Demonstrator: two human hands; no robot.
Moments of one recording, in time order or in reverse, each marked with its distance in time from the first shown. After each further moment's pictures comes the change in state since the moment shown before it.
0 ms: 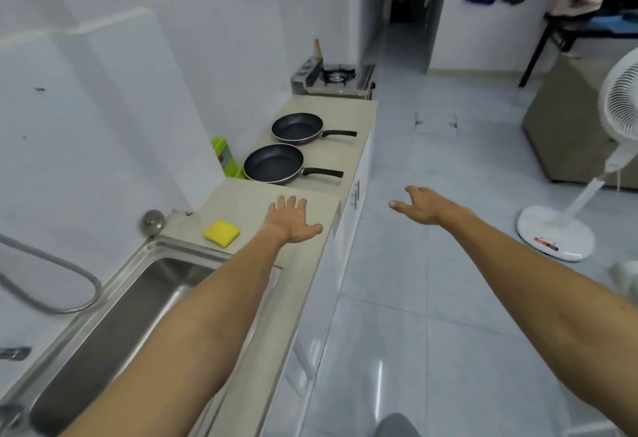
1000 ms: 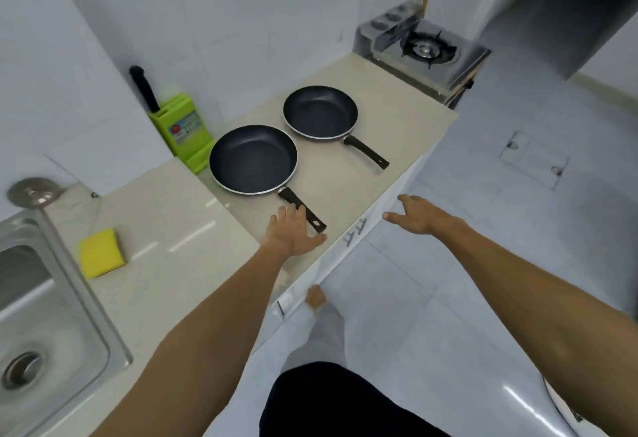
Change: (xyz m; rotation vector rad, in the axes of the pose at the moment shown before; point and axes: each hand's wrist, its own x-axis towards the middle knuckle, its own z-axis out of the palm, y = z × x) left_hand 0.439 0.071 0.026 -0.374 -0.100 -0.432; right_hand 0.550 0.044 -0.089 -0.250 -0.382 -0.293
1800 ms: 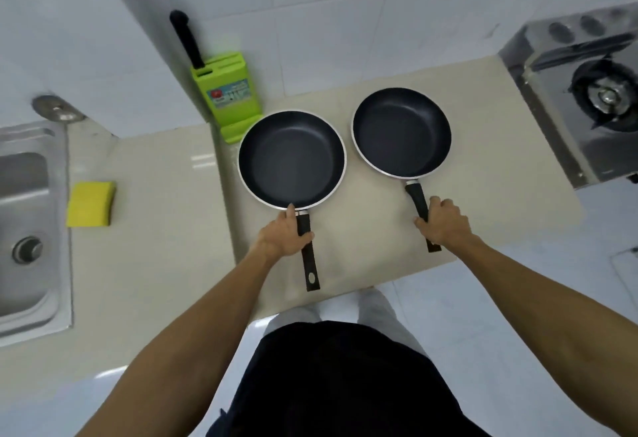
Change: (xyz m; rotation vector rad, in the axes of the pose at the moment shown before) left_hand 0.152 -0.036 0.003 -0.568 -0.116 -0.597; right_hand 0.287 -0.055 -0.102 -0.382 -0.030 -0.191
